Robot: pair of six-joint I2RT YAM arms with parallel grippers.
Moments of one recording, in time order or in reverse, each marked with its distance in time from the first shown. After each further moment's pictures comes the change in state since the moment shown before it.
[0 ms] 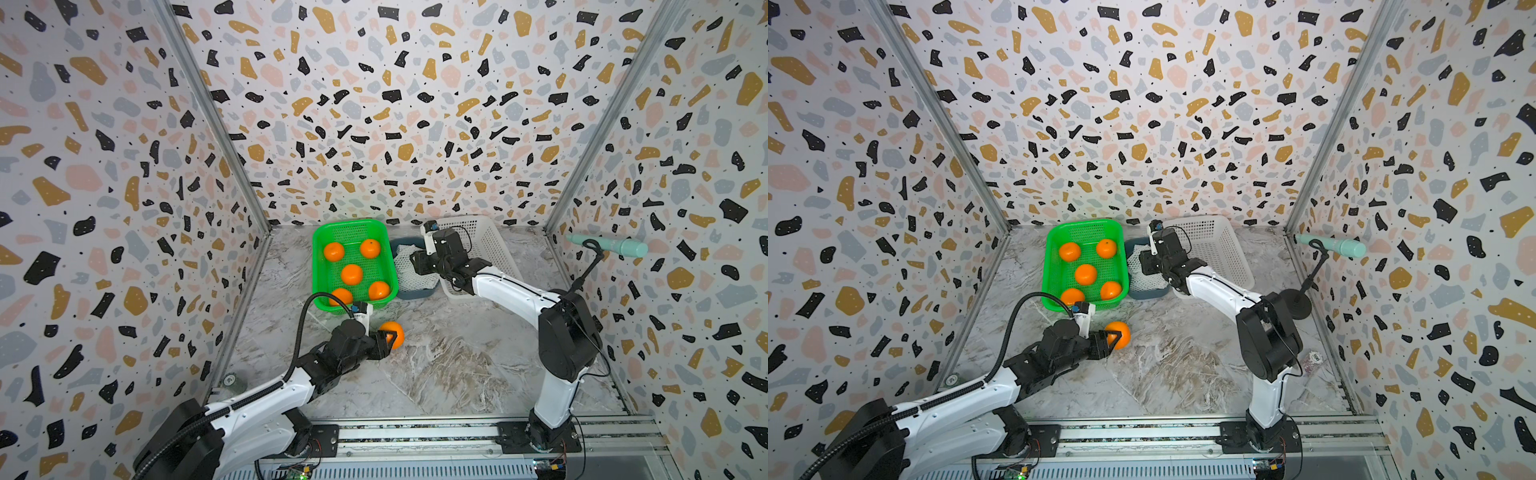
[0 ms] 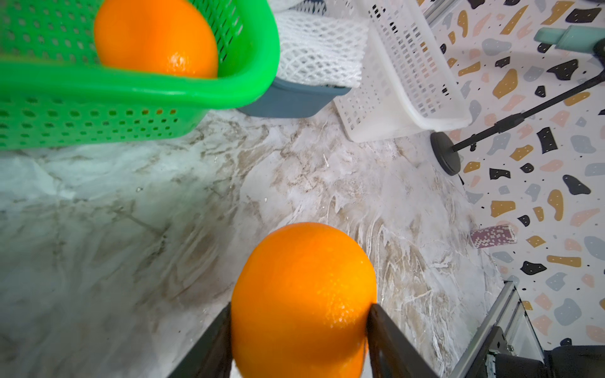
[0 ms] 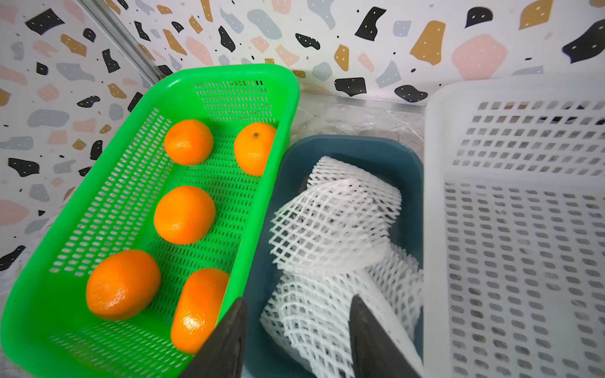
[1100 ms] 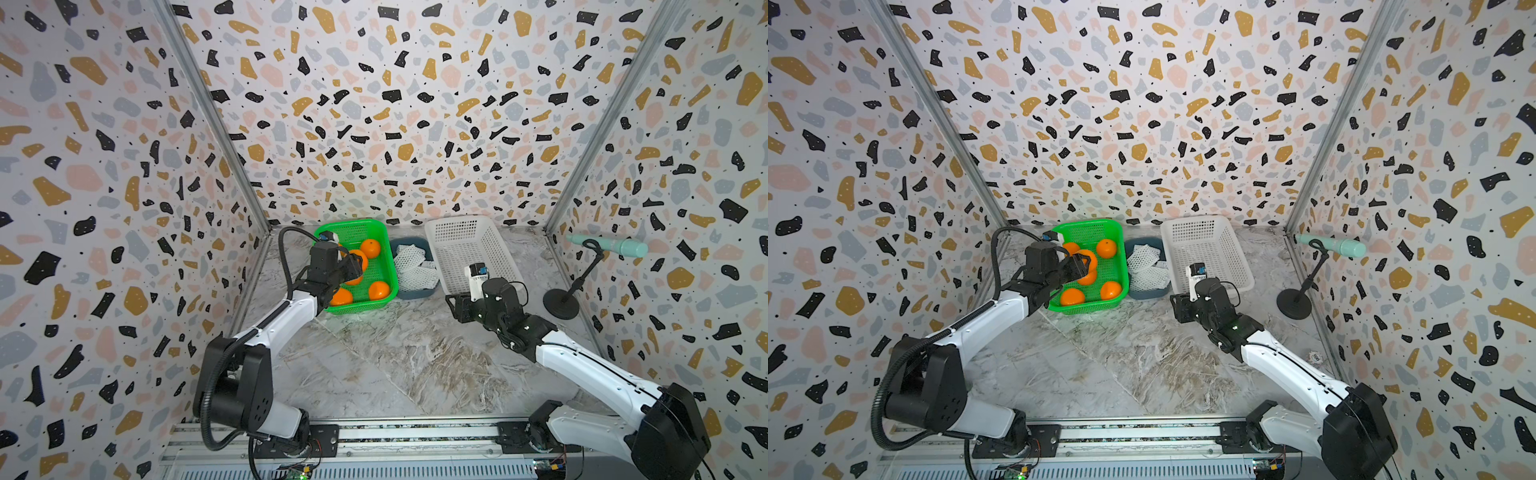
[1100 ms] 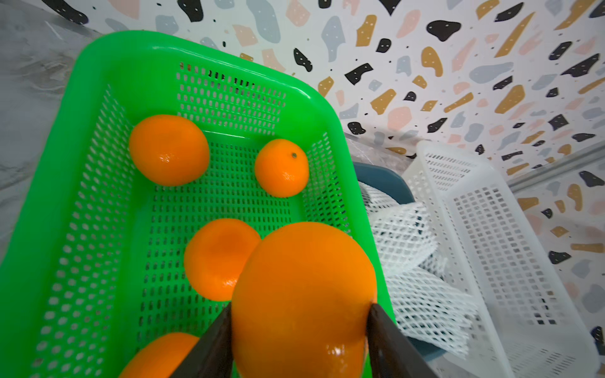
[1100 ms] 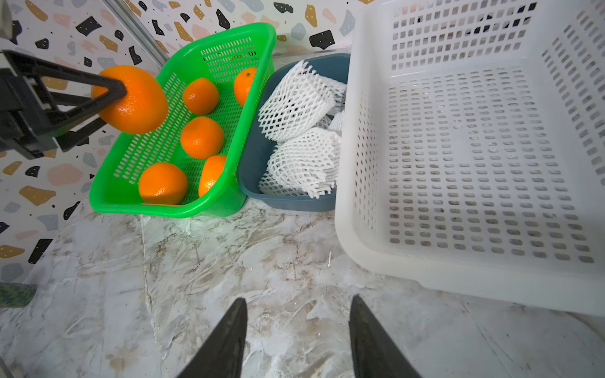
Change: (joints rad) left arm 0.497 0.485 0.608 -0.131 0.025 0.227; right arm 0.011 -0.680 -0.657 -0.008 0.016 0.120
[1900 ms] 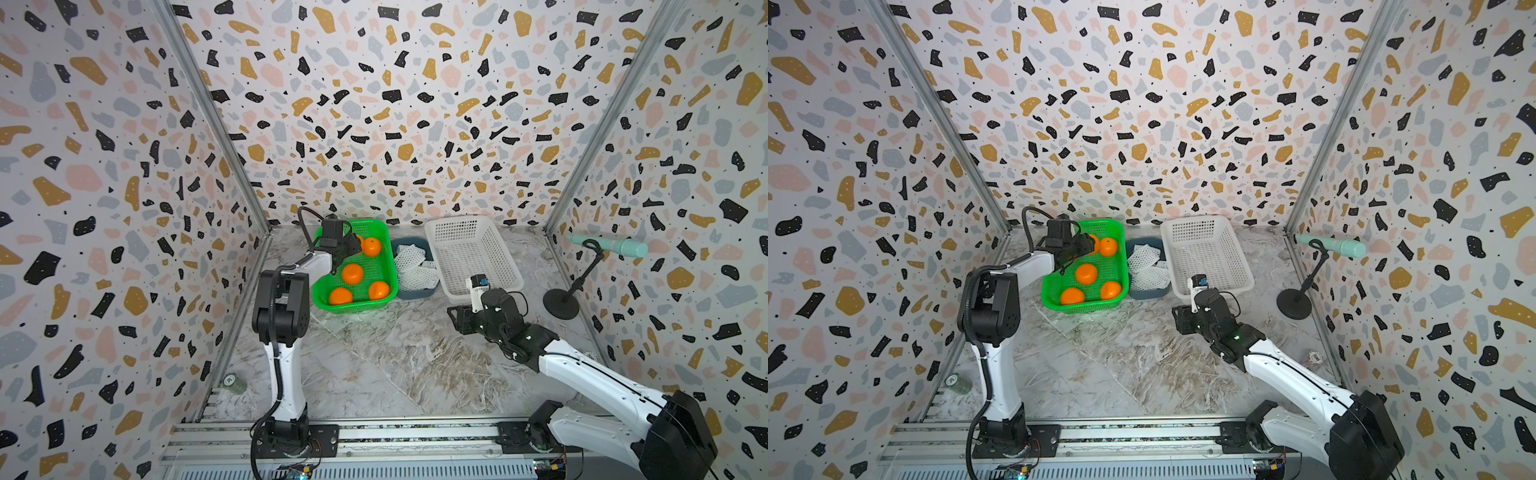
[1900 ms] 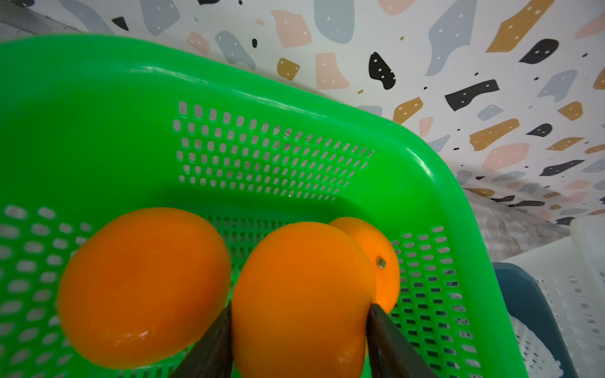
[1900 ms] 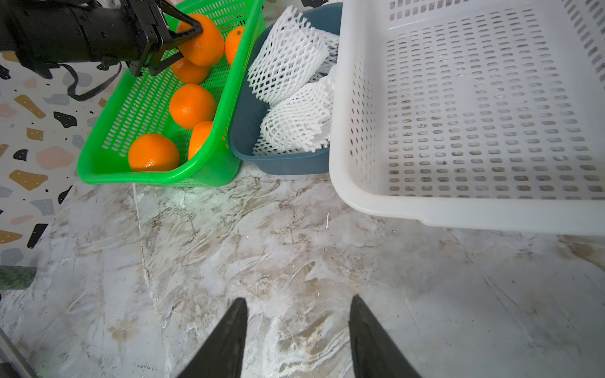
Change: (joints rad) left arm 0.084 0.626 0.548 -0.018 0.028 0.030; right arm 0.034 -0.058 -0.077 -0.043 0.018 0.061
